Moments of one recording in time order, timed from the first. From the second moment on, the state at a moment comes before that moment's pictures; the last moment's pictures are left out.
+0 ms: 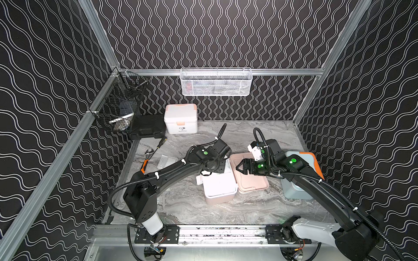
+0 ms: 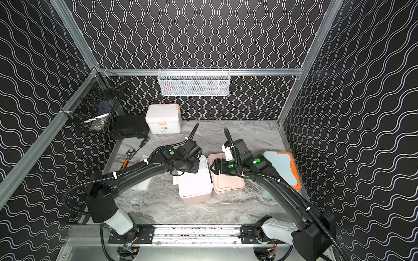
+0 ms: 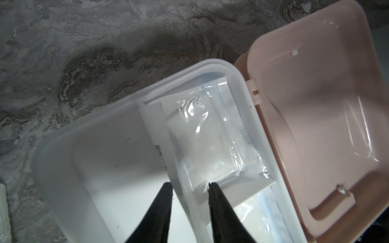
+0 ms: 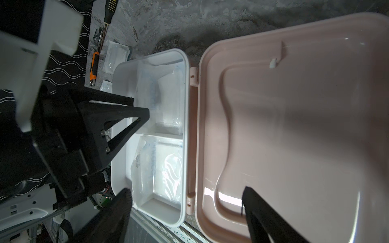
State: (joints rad) left arm -0.77 1.65 1.40 -0.86 -0.12 -0.60; right arm 0.56 1.20 1.09 -0.82 -0.28 0.52
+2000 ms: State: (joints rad) left arm -0.12 1.65 1.37 -1.01 0.06 -0.29; right arm 0.87 1.33 1.22 -0.77 -0.30 0.44
